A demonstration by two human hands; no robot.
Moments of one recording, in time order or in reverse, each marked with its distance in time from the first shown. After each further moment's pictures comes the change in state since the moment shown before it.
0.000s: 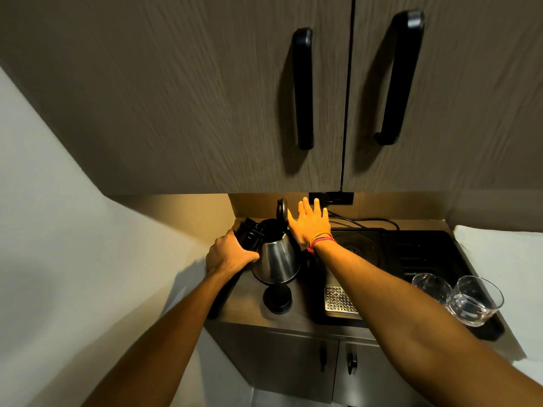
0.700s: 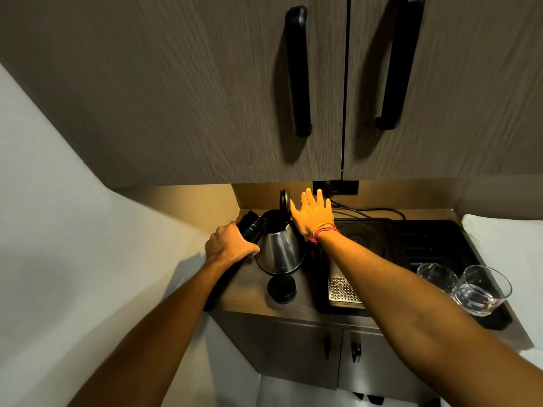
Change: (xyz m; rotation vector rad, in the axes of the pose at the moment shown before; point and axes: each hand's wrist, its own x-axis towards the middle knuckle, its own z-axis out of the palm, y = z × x) left_hand 0.001 -0.003 -0.011 0.136 -0.068 0.020; right_hand -0.001 0.002 0.001 -0.108 -0.036 -0.050
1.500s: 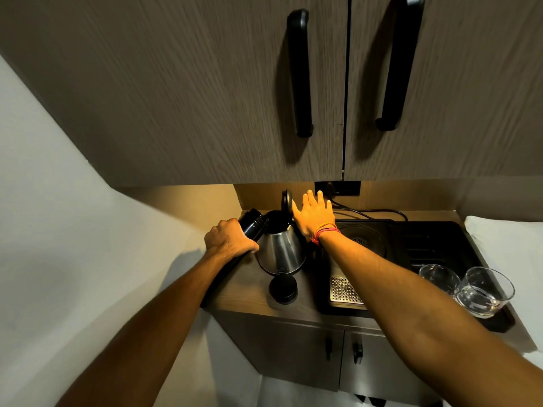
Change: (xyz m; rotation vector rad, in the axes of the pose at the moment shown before) left_hand 0.004 0.006 -0.016 0.143 -0.013 0.031; right_hand 0.002 0.001 0.001 0.007 0.002 -0.008
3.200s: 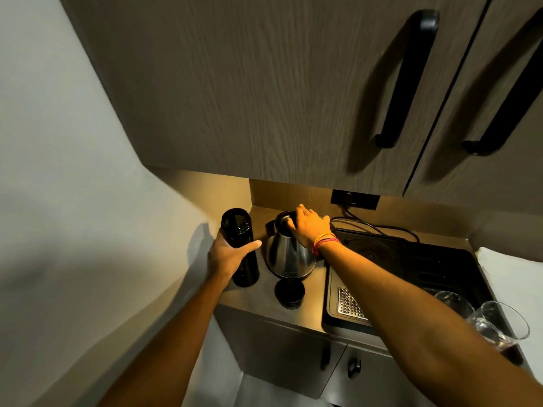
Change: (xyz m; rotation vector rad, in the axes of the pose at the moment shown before) left_hand -0.004 -0.063 0.080 -1.091 0.183 -0.165; right_hand 0.006 -0.054 0.013 0.039 -0.025 -0.110
